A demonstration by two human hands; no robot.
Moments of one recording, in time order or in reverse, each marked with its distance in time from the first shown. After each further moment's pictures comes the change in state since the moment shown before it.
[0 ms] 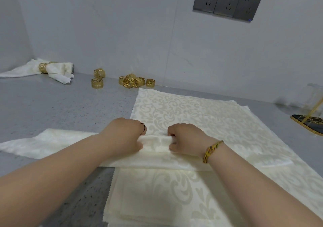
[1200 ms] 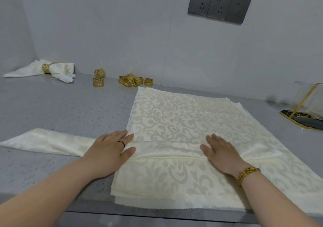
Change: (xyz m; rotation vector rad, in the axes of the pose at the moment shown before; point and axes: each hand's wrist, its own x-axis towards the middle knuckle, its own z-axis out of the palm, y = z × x) left_hand -0.067 0.004 0.030 -0.202 -0.131 -0.187; right_hand -0.080 0.051 0.036 0.123 -0.123 0.501
